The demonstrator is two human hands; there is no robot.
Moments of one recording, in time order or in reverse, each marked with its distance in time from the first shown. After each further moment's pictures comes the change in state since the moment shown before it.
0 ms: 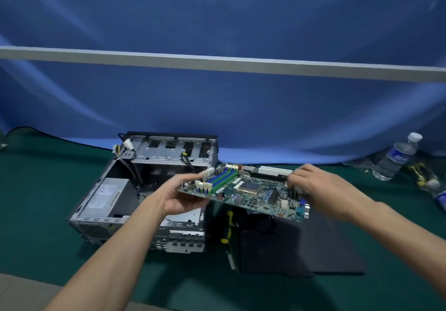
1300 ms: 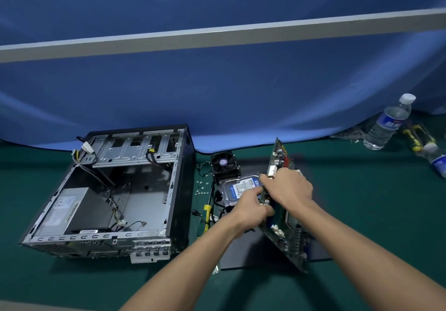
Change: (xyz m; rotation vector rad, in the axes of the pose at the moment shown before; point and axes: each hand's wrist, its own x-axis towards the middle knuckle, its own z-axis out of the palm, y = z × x) left_hand 0.080 -0.120 0.176 0.890 -0.114 0.294; right_hand 0.038 0.038 0.106 0.413 0.008 0.929
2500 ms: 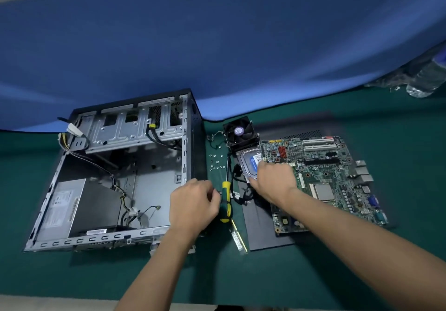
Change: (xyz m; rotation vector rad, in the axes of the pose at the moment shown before) left_hand -0.013 -0.097 -0.131 1.110 0.546 0.227; right_hand 0.014 -0.040 0.126 -0.544 -0.133 -0.420
